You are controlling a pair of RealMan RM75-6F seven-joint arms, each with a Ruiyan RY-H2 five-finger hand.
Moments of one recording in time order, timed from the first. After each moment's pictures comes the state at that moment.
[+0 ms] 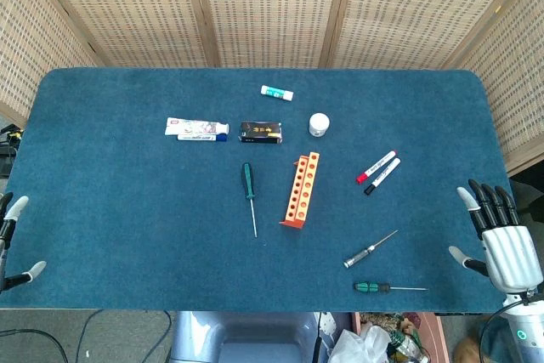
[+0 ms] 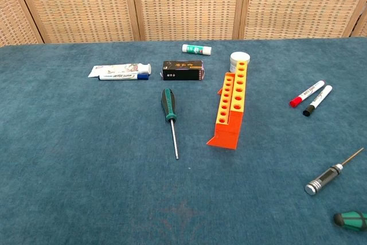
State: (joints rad) left arm -0.01 -1.02 -0.02 -1.80 1.48 1.55 0.19; right arm 0.13 -1.15 0.05 -1.49 -1.63 1.62 0.00
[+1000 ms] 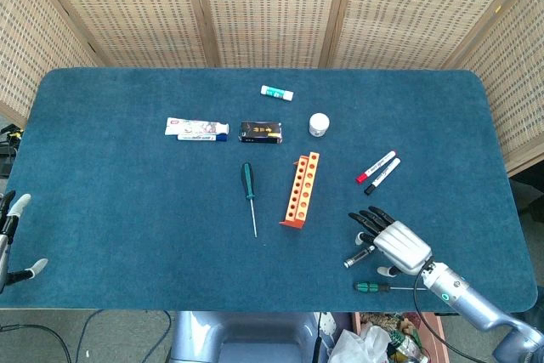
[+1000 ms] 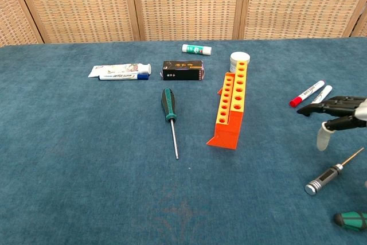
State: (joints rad) left arm -0.03 -1.03 -0.04 -1.80 1.42 1.50 0.20; right arm 0.49 -1.32 -0.10 -1.23 -1.90 1.15 0.22
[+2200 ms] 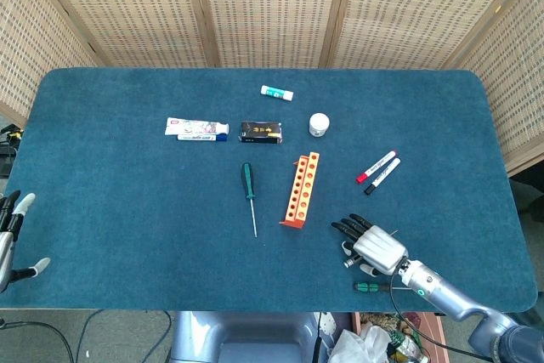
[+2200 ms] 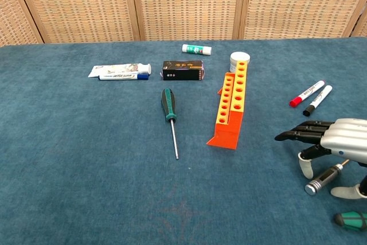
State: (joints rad) left arm -0.05 -1.03 -0.04 -1.80 1.38 1.46 0.22; right arm 0.57 -1.46 -0.17 -1.11 -1.86 1.09 0.16
